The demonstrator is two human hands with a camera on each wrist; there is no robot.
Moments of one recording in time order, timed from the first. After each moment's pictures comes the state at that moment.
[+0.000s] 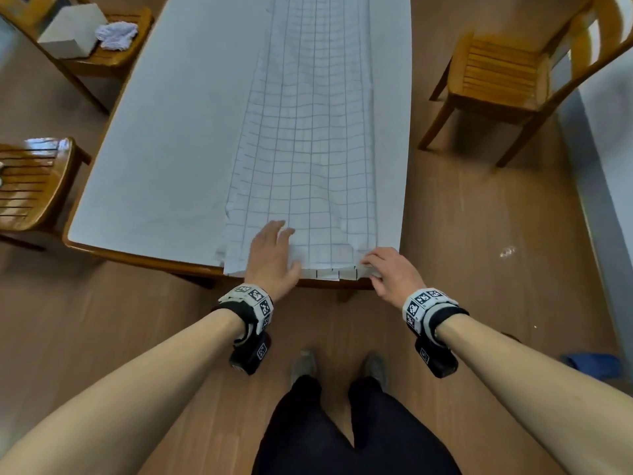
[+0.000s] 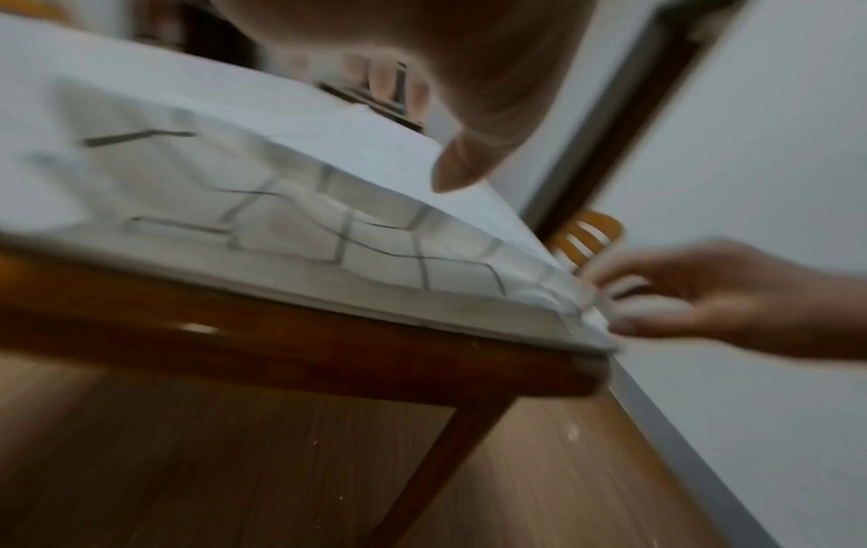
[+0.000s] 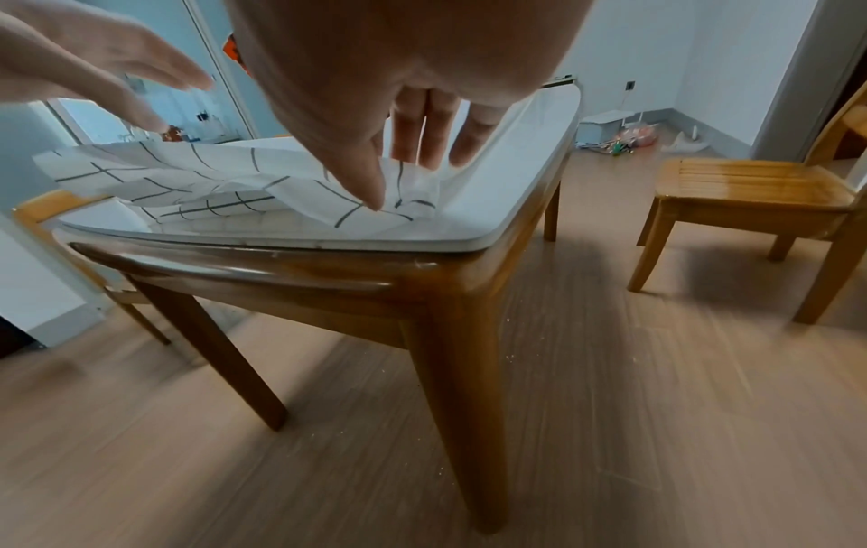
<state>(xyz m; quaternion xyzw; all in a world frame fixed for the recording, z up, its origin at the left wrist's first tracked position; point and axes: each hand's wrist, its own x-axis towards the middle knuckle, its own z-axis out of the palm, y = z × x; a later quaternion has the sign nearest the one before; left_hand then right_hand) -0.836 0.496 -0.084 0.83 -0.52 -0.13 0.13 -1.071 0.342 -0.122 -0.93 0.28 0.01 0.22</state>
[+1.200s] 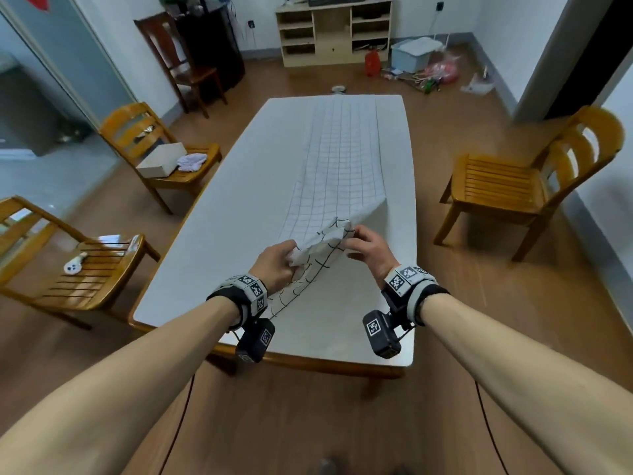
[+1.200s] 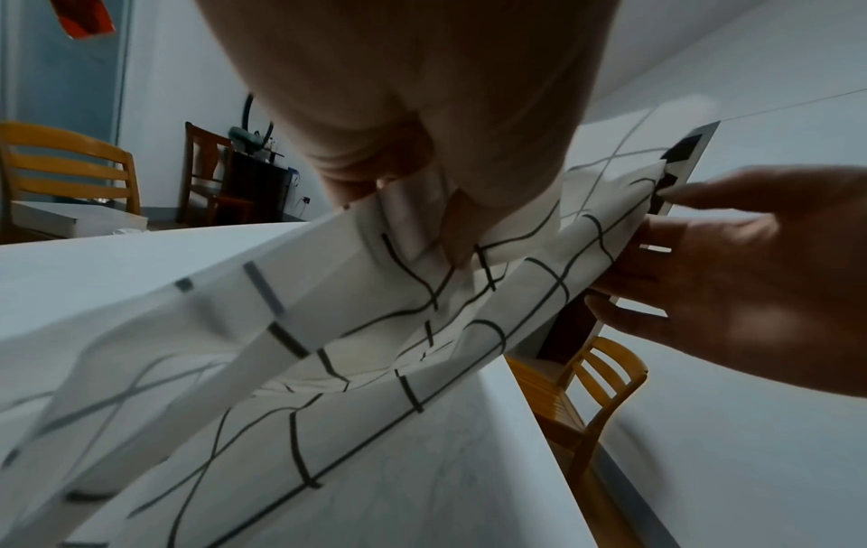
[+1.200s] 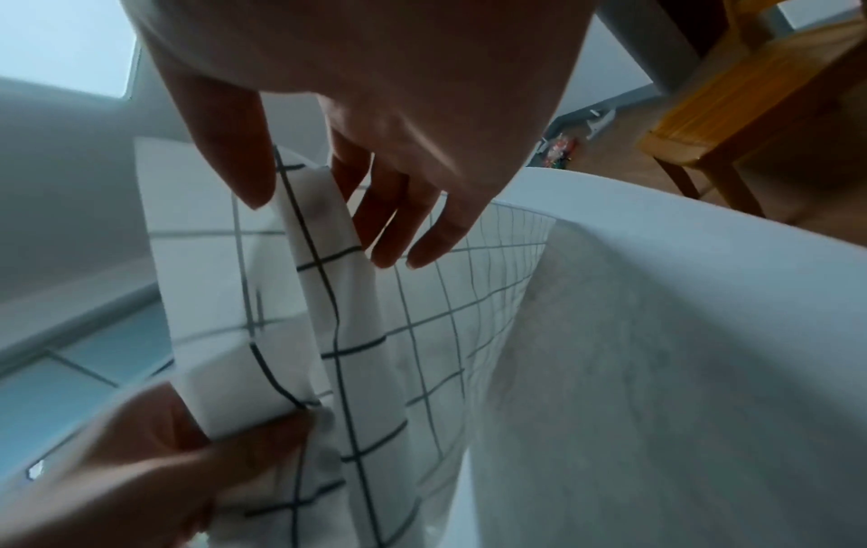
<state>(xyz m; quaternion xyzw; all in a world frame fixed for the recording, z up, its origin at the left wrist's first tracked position) -0.754 0.435 0.082 0.82 -0.47 -0.19 0.27 -0.926 0.293 0.083 -0.60 0.29 -0.23 0.71</state>
